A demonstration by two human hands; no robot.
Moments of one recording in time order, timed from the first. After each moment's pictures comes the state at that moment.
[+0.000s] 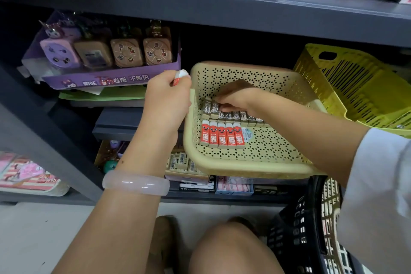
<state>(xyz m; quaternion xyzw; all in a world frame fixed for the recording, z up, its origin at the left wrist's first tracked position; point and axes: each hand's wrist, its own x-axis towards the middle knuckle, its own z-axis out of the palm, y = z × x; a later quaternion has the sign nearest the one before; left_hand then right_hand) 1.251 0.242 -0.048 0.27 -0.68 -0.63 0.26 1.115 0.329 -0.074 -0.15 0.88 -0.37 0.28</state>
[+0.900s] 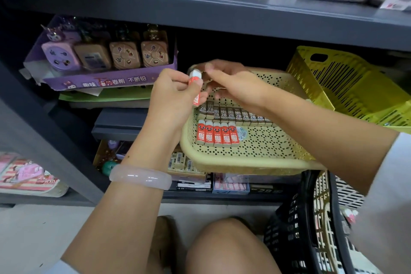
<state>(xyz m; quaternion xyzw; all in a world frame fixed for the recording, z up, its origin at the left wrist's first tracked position) 1.250 0.253 -0.049 0.21 -0.63 -0.70 0.25 1.138 0.345 -0.045 -0.35 0.71 -0.54 0.27</state>
